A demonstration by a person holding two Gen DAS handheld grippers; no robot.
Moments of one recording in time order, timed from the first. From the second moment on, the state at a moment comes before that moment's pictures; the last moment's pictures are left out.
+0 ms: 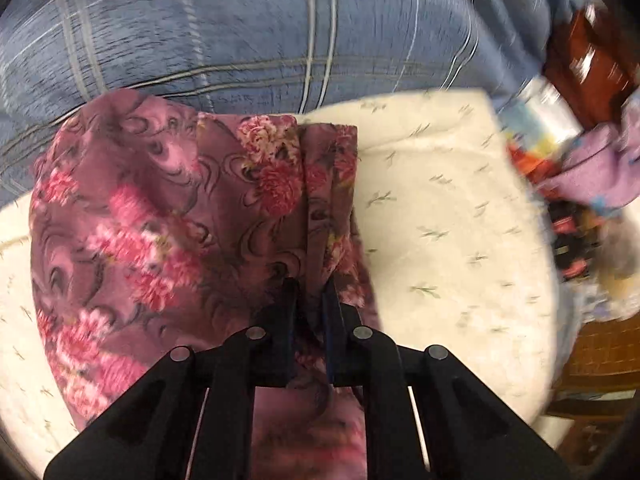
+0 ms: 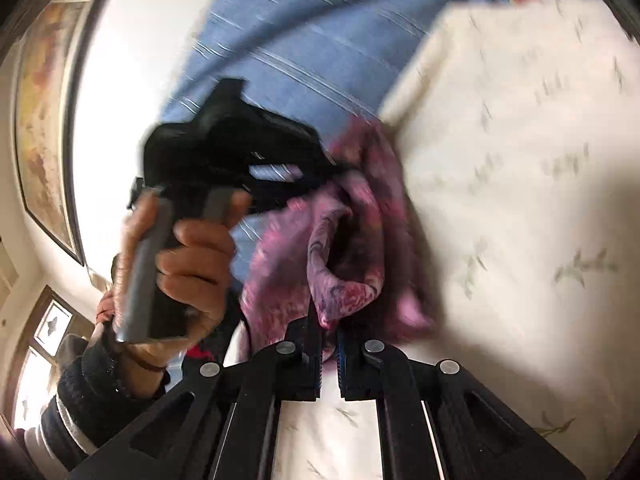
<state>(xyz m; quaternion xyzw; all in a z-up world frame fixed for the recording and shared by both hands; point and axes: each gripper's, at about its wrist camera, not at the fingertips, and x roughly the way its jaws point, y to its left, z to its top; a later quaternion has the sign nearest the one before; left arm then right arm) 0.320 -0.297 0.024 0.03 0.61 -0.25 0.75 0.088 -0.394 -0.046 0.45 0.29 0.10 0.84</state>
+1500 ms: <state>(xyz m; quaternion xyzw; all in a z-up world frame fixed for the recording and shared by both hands) 0.224 -0.126 0.016 -0.07 0.55 -0.13 0.82 0.197 -0.400 0.003 0.22 0.41 0.08 0.88</state>
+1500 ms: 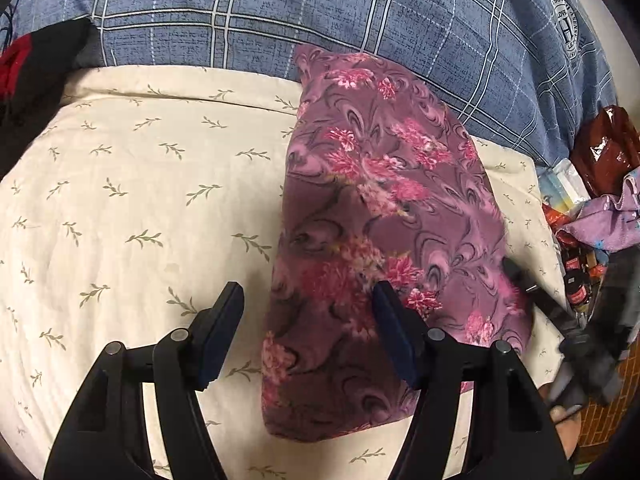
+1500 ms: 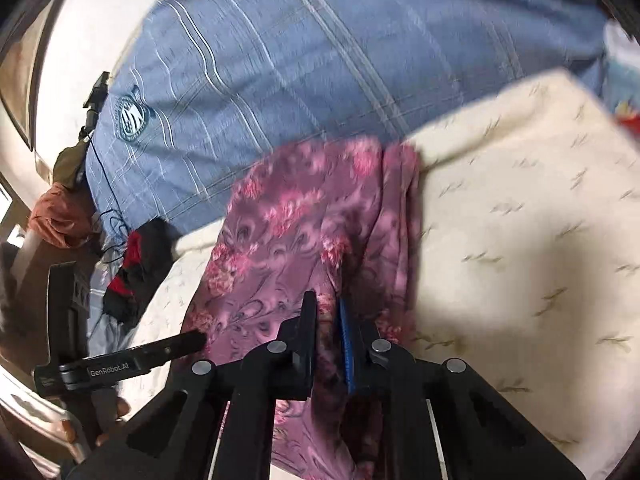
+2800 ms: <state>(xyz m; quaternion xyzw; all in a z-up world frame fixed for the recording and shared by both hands) 0.279 -0.102 0.027 -0.15 0.58 -0.18 0.78 0.210 -0.426 0.009 0.32 0.40 0.11 0.85</state>
